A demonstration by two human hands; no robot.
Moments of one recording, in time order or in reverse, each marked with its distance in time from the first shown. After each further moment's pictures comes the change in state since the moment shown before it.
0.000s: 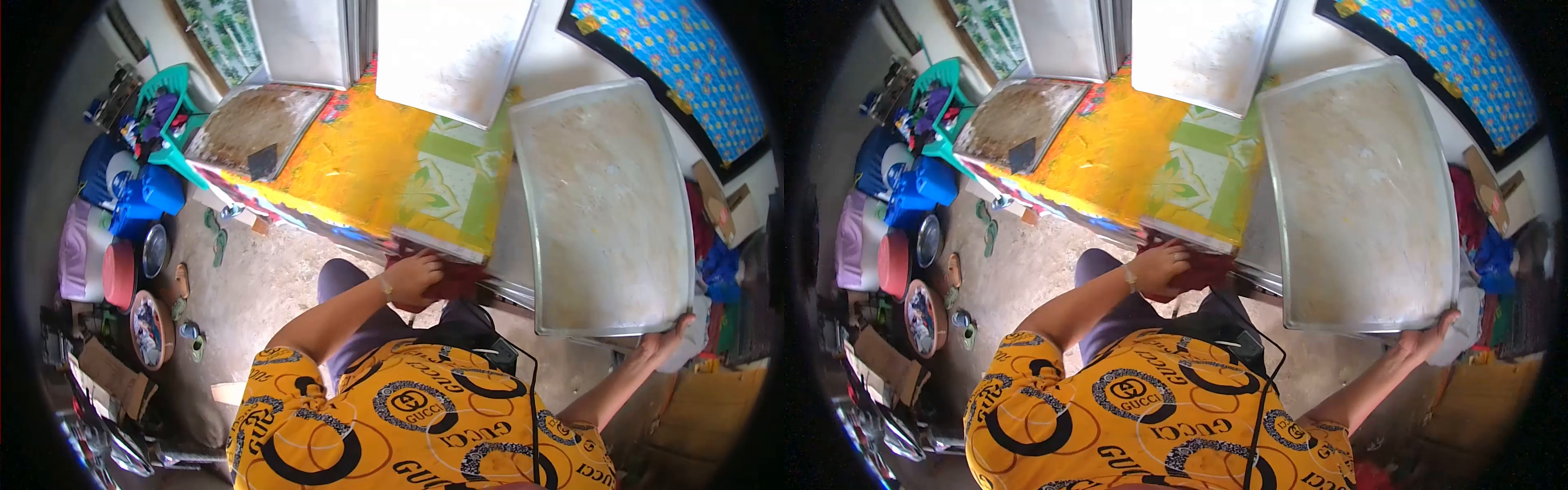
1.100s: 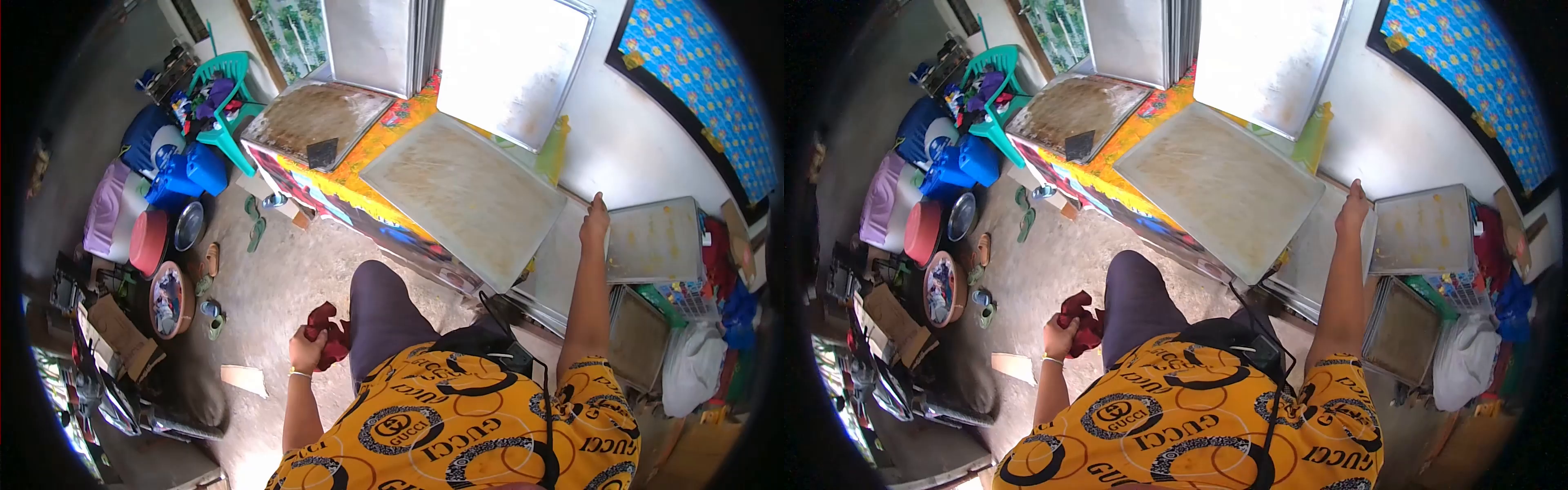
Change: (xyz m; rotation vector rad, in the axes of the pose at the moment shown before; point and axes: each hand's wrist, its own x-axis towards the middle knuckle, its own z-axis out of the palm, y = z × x) left_hand -0.289 0.155 -0.014 -0.081 0.698 -1.766; right_hand 0.027 0.331 0.156 -0.607 -0.388 0.131
